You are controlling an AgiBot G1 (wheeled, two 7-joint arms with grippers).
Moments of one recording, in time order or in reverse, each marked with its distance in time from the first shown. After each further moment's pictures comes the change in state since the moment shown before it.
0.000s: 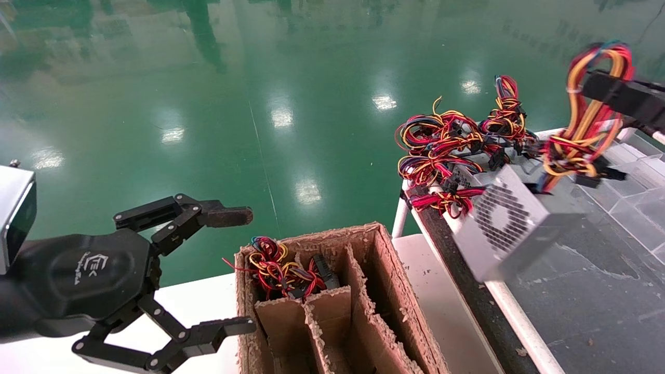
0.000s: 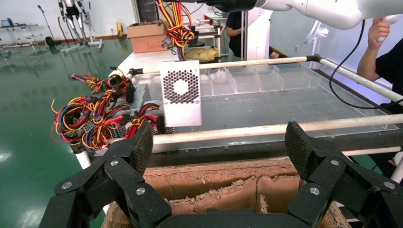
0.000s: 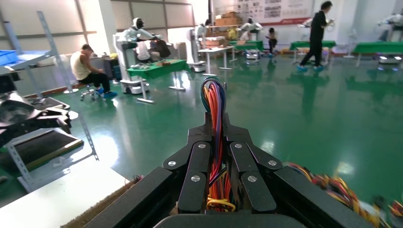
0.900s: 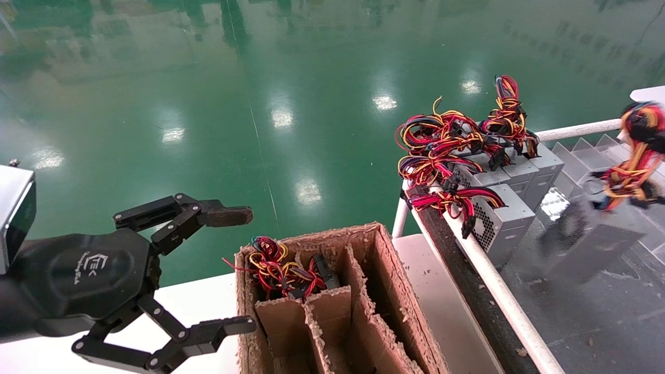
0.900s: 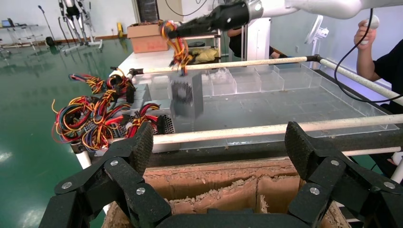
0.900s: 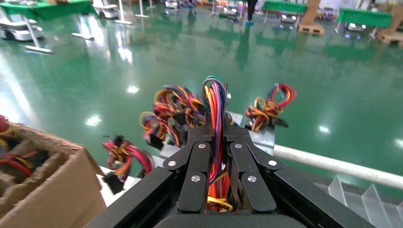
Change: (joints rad) left arm 0.000 0.000 0.000 0.000 0.000 0.000 0.000; right arm 0.171 0.003 -0.137 -0.366 -0.193 0.078 -0.296
